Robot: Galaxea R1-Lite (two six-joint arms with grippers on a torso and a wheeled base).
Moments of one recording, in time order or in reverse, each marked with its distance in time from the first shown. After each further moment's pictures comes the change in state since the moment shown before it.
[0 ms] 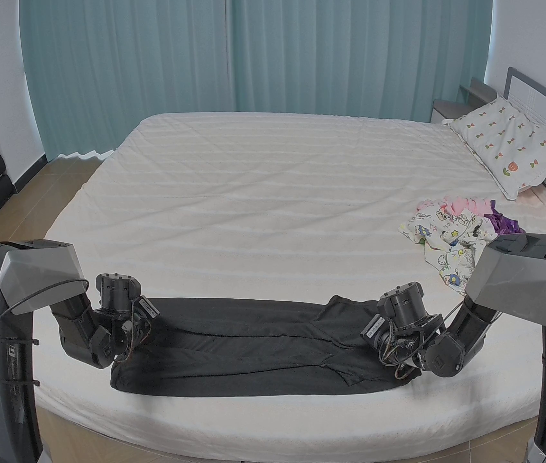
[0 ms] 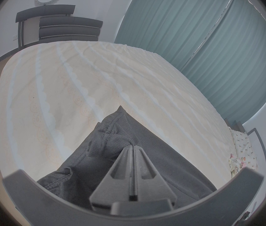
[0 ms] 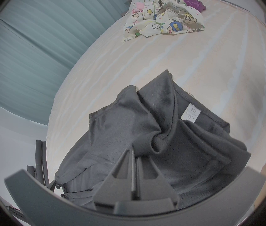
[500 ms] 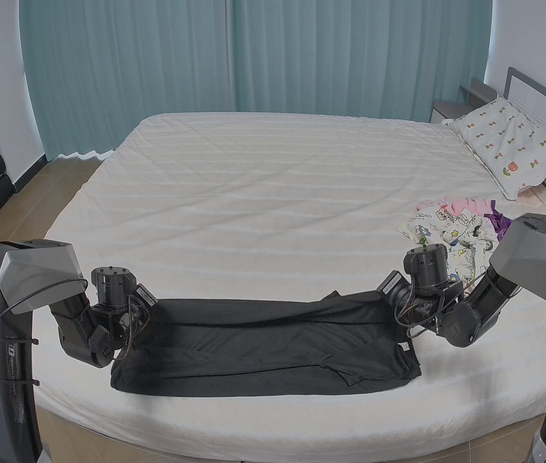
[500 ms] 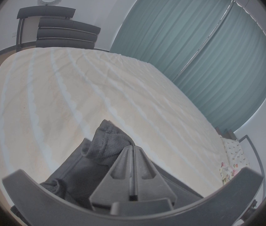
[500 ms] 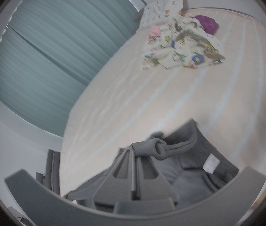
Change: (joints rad) left arm 0.012 0.000 -0.003 -0.125 0.001 0.001; right arm -0.108 -0.062 -0.090 -0.067 0.011 -0.111
